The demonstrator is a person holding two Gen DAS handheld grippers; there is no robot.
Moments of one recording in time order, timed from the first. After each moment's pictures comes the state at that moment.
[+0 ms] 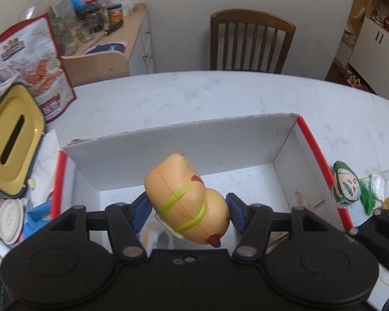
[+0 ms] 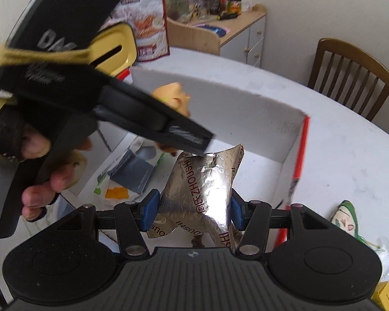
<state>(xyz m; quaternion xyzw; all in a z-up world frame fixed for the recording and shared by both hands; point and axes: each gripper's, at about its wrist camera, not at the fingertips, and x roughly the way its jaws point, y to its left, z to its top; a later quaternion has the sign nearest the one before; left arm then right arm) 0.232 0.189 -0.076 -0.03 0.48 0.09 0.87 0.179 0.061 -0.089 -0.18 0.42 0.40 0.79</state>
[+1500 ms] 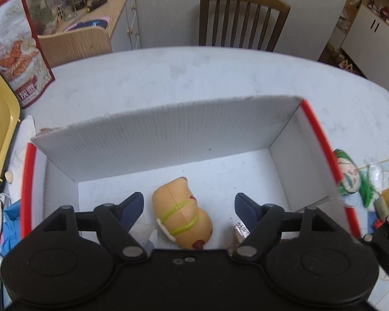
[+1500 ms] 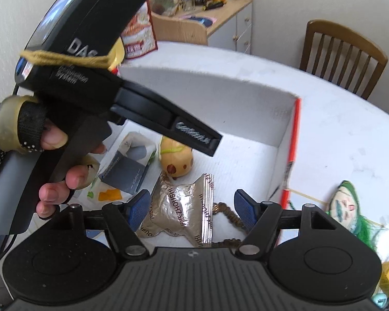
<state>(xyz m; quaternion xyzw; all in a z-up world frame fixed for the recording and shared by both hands) 0.248 0.193 -0.092 -0.05 0.52 0.06 0.85 0.177 0.034 -0.077 -0.14 0.45 0.38 0.80</state>
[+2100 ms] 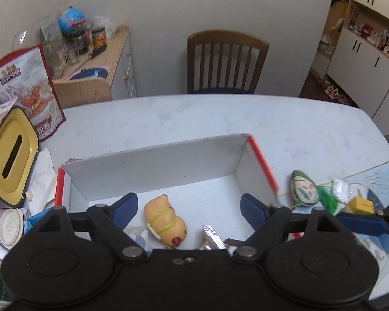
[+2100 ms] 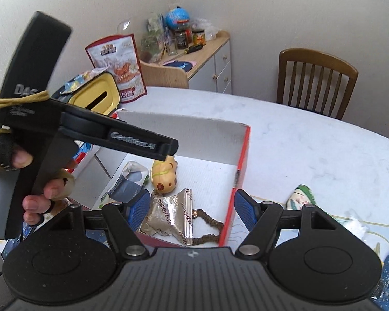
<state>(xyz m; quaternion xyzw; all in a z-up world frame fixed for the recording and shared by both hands) 0.196 0.159 -0.025 -0.04 0.43 0.05 0.90 0.158 -0.027 -0.023 -0.09 0.39 0.36 0.84</state>
